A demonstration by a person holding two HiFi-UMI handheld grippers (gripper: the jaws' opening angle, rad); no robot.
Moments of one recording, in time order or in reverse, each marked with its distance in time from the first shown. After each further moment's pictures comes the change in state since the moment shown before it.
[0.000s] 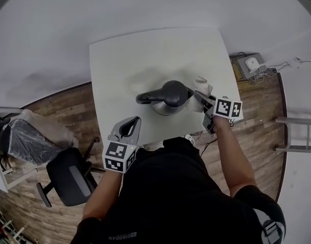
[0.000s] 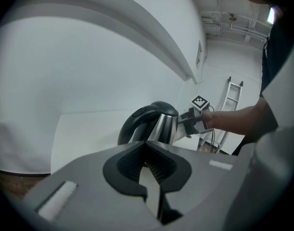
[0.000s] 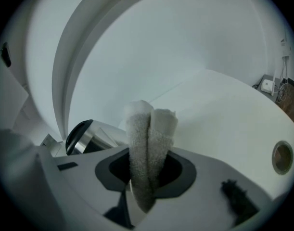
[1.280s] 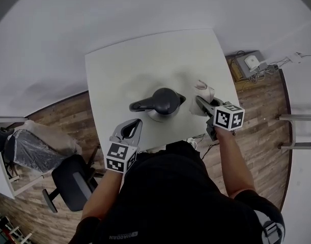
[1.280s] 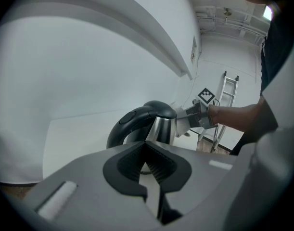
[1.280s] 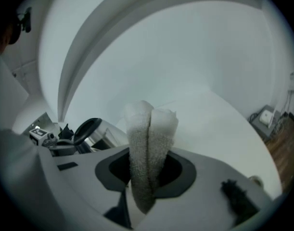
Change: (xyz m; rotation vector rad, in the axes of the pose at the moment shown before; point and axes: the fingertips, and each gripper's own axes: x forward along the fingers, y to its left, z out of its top) left arm 0.031 -0.016 0.012 0.065 0.030 -0.035; right arm -0.038 0.007 0.022 -0.271 -0.035 -0.047
